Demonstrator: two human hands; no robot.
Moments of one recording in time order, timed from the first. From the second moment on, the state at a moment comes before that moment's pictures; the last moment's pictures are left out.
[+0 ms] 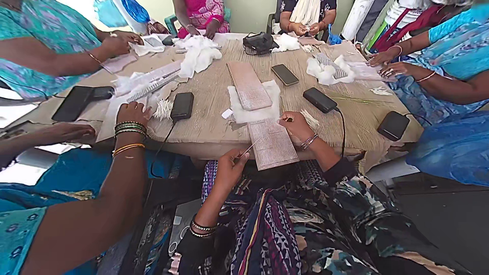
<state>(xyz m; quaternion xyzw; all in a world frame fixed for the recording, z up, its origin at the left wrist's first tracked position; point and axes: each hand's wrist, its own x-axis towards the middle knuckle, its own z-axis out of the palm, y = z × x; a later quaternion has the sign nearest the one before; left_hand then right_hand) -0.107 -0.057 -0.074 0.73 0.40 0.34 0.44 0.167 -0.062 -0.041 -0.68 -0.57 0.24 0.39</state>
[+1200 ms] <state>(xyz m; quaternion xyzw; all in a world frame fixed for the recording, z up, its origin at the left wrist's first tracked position) -0.039 -0.064 -0.070 0.43 0.38 0.47 0.67 0.159 -0.087 -0.052 -0.52 -0.52 0.50 0.46</state>
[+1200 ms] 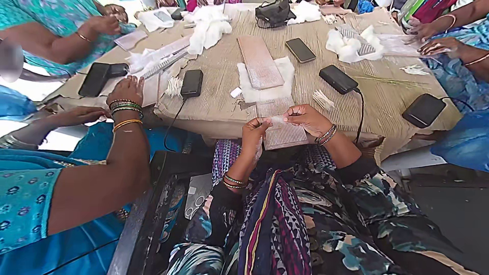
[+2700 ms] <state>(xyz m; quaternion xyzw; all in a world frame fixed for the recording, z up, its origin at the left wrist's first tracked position) -0.060 -0.070 -0.076 0.84 0.45 0.20 0.22 0.119 -0.134 -0.069 -0.63 -0.76 0.14 -0.01</state>
